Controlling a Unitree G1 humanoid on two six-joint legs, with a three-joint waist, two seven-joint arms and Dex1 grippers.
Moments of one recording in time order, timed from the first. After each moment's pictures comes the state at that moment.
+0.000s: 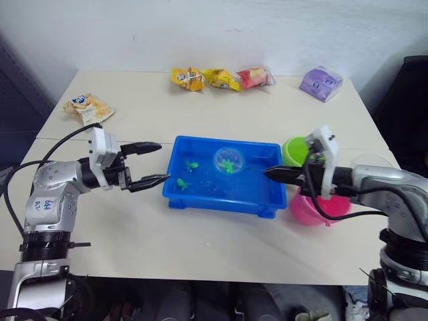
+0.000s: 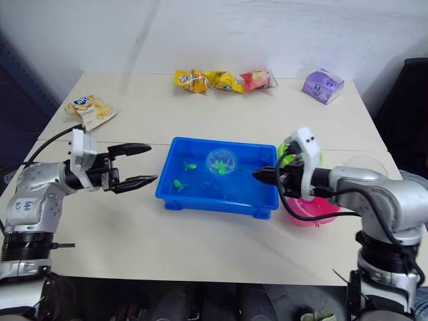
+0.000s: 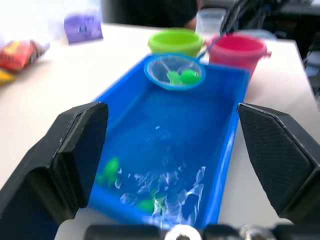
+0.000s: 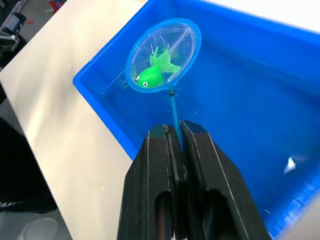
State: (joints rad) left arm -0.50 0.65 0.17 0.13 -0.52 0.22 -1.20; right arm -0.51 -0.62 -0.35 -0.47 0.73 1.44 0.70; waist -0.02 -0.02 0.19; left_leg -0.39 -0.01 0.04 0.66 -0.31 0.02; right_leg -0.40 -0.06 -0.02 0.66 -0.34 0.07
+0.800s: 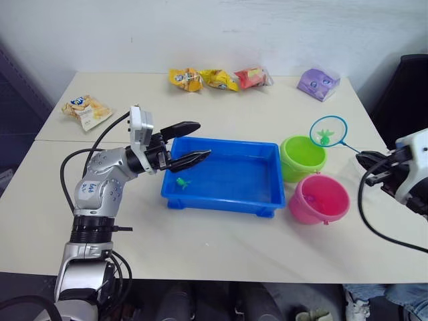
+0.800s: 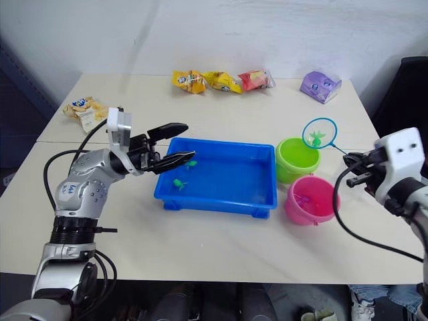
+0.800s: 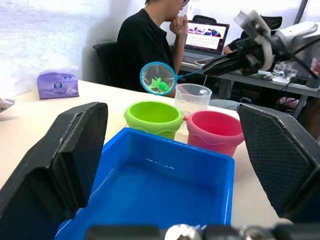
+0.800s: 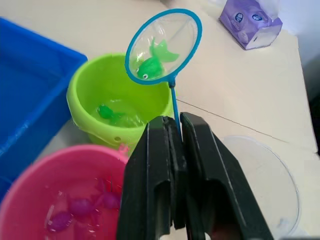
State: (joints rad) left arm -0.63 0.43 0.08 0.10 -0.58 0.33 -1.05; right arm -0.07 -0.84 -0.47 -0.43 0.32 0.69 0.54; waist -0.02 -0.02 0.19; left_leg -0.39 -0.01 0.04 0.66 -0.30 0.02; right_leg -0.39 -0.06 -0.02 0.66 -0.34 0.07
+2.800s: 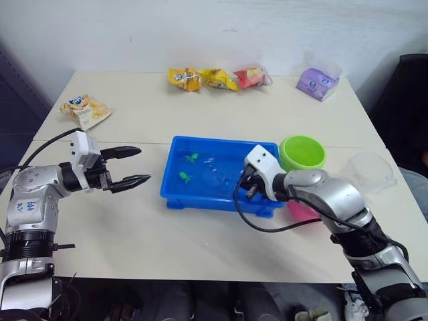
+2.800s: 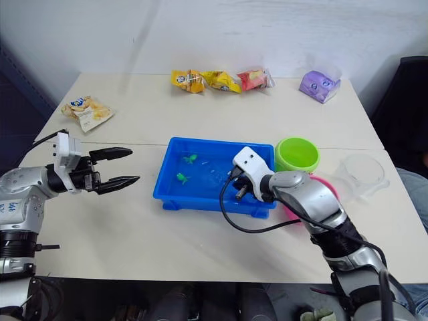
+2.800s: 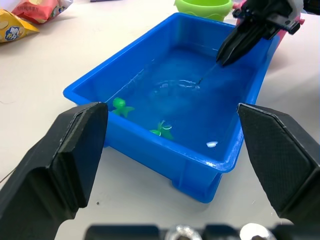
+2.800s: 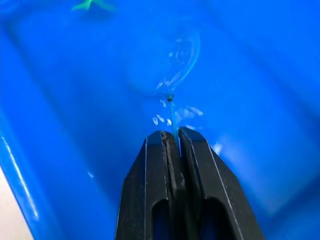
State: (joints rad) left arm -0.48 0.77 0.20 0.33 -0.46 0.13 -1.26; right arm -0.68 -0.50 0.35 -0.19 0.35 1.08 0.52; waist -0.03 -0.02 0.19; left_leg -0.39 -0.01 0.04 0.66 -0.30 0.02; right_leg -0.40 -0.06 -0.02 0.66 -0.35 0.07
